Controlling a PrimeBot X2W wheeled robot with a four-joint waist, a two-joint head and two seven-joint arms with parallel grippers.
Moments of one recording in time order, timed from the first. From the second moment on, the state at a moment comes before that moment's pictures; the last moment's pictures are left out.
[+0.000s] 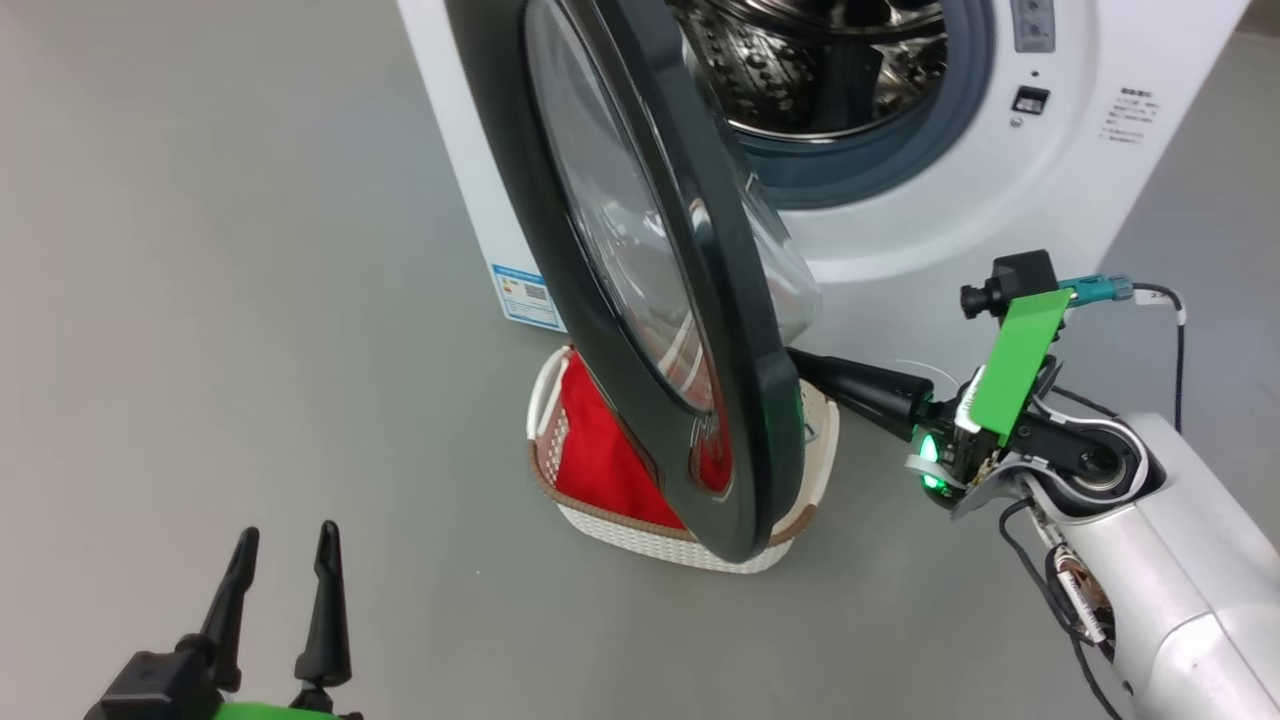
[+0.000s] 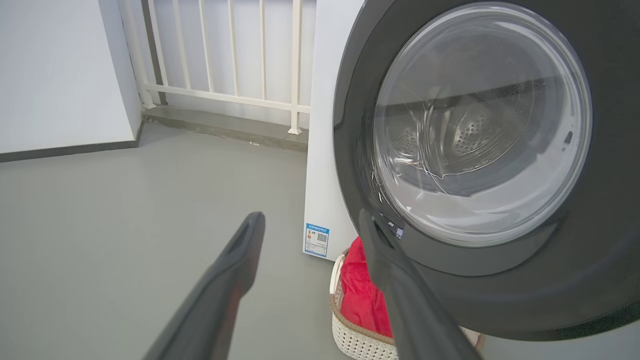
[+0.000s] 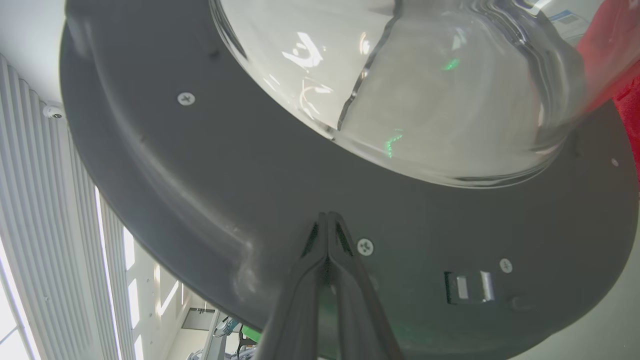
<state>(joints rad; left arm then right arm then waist) -0.02 0.03 0.00 0.14 -0.23 -0.12 -0.25 -0.67 -0.29 0.40 0.50 1.77 0.13 0.74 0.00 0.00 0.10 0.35</state>
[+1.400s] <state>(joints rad) 0.00 0.03 0.00 0.13 -0.24 -0.11 -0.25 -0.74 -0.09 0.49 0.53 1.64 0.13 0.69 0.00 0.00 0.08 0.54</state>
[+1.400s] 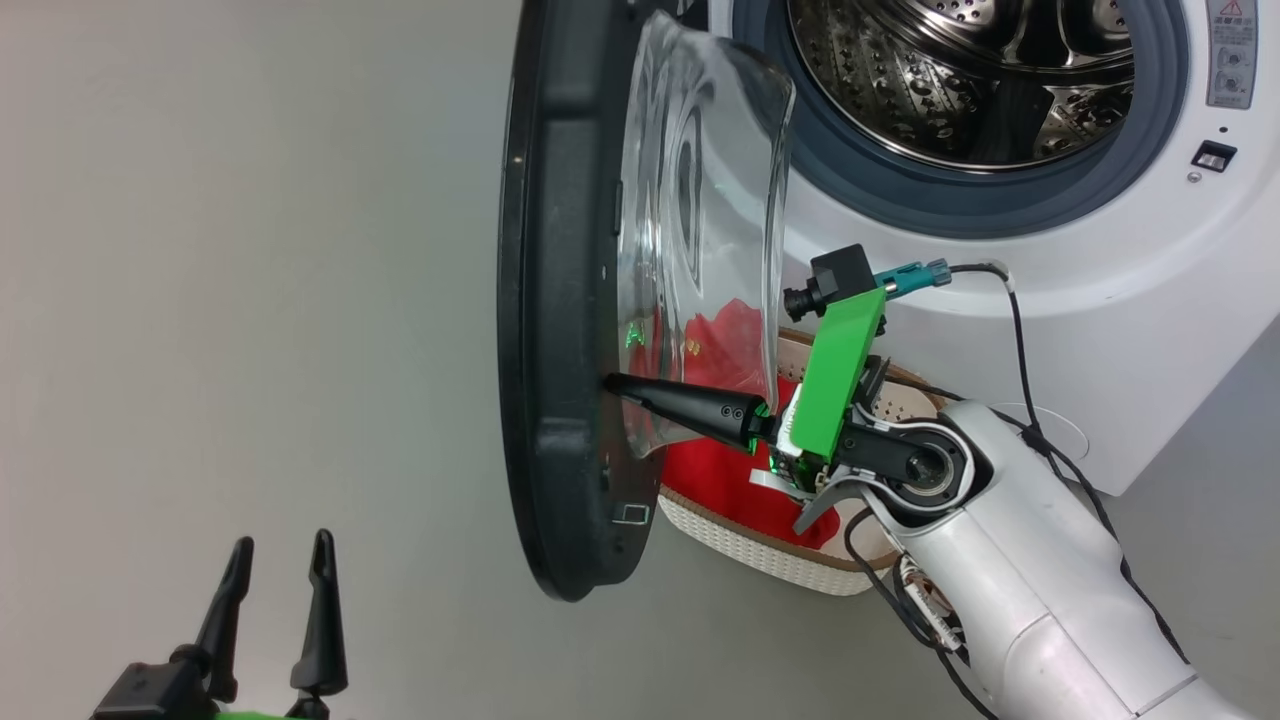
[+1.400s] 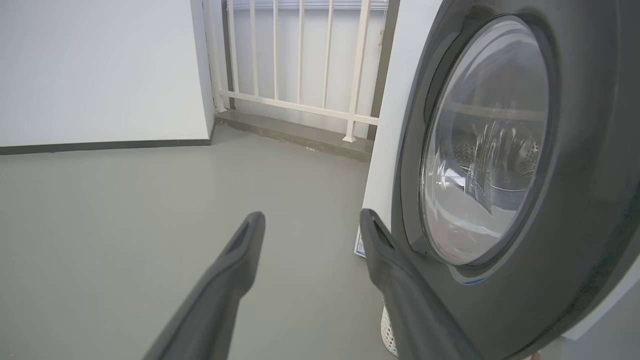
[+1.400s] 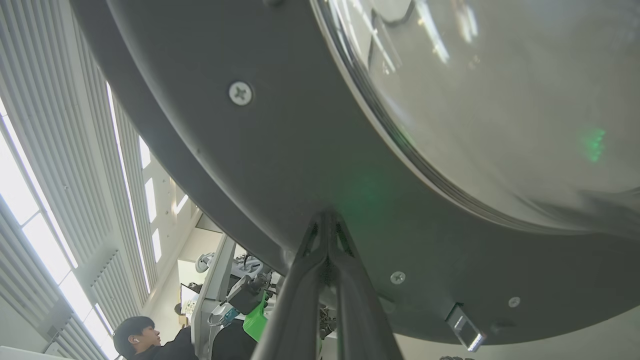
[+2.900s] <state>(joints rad) 0.00 0.03 0.01 0.13 -0.22 -0.10 -0.25 -0.64 -0.19 0.47 0.30 1.52 0.13 0.52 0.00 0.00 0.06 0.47</state>
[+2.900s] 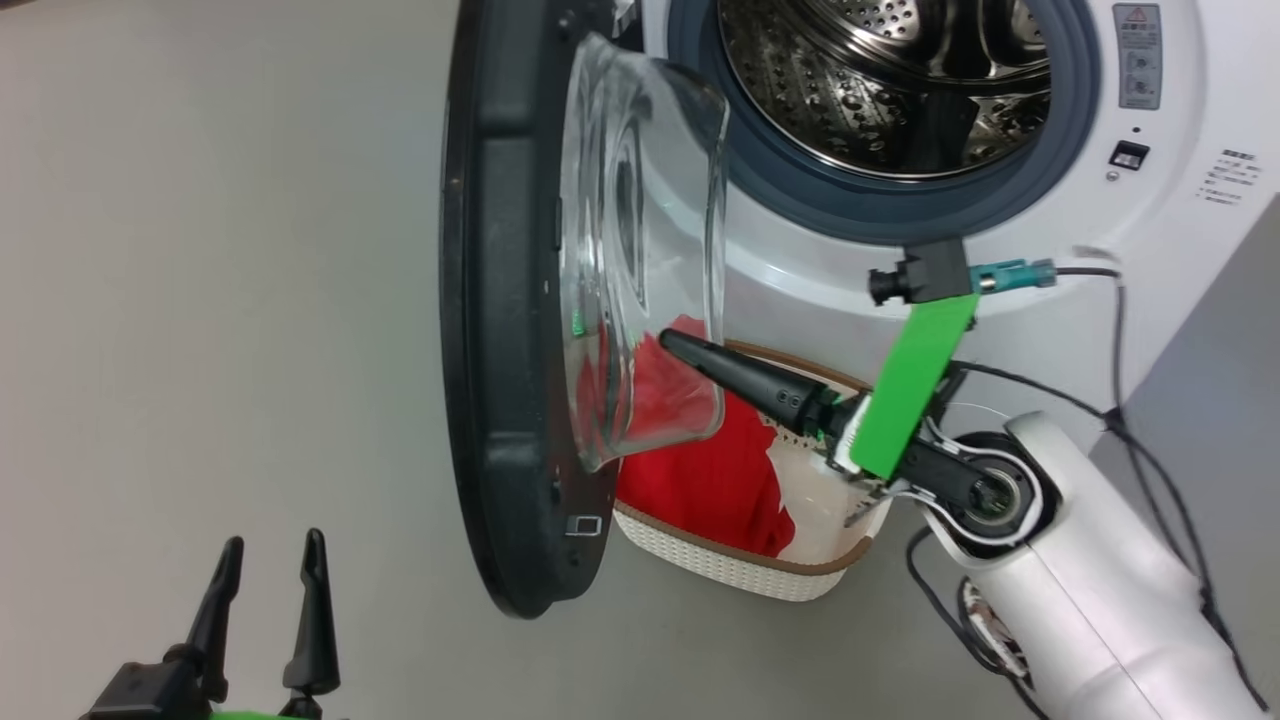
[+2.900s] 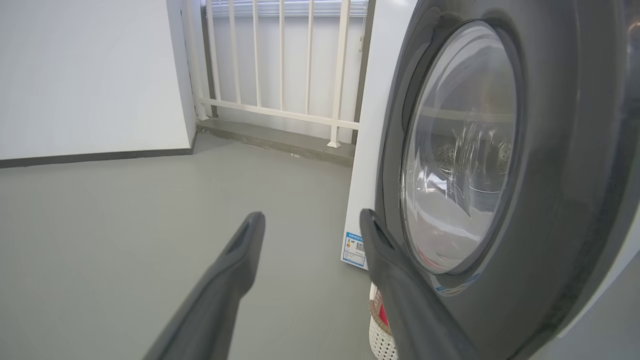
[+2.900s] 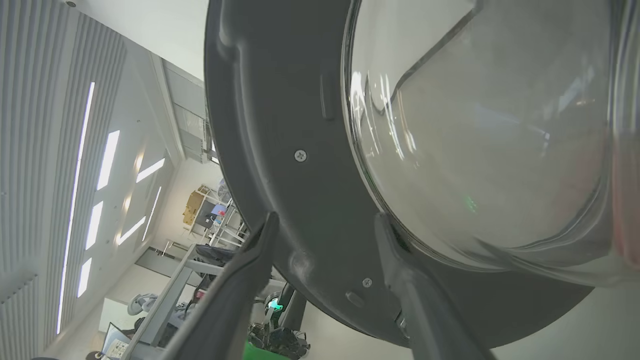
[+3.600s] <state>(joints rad) 0.02 0.04 0.03 0.12 -0.21 -0.11 -0.25 -0.41 -0.42 0.59 0.12 1.18 0.13 -0.12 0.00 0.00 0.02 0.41</state>
